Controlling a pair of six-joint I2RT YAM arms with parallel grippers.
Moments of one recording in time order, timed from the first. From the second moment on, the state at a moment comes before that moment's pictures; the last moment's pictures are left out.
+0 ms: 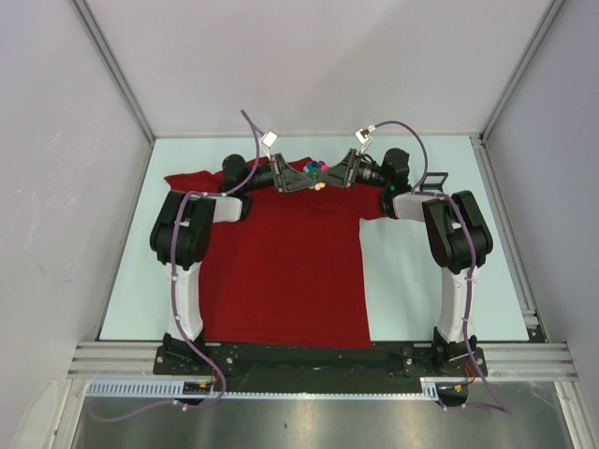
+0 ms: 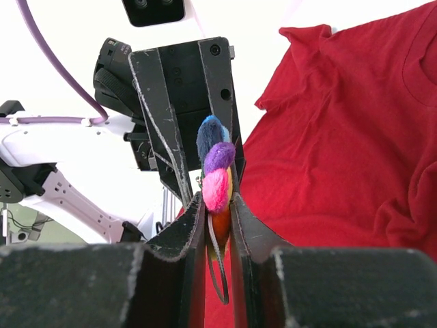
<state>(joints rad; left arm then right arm) -0.28 2.12 1.21 1.14 1.09 -1.04 0.30 2.08 1.23 0.97 -0.97 1.01</state>
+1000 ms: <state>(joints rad) -0.28 2.11 1.20 1.02 1.04 -0.95 0.30 2.08 1.23 0.88 -0.93 0.93</state>
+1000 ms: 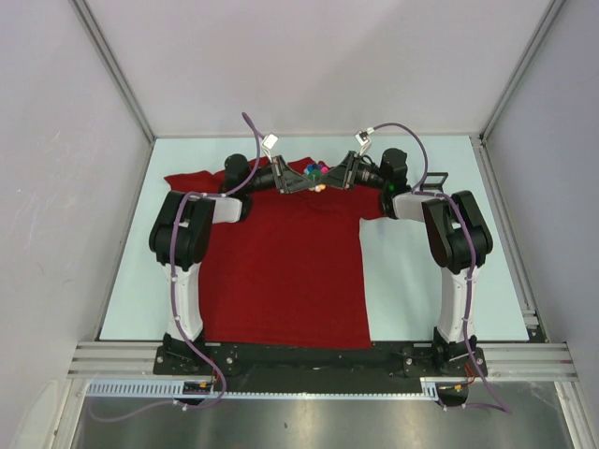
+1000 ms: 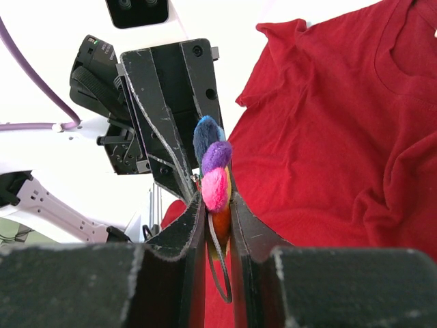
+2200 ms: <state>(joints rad) -0.28 2.11 1.20 1.08 1.05 -1.02 0.30 2.08 1.23 0.92 -0.95 0.94</state>
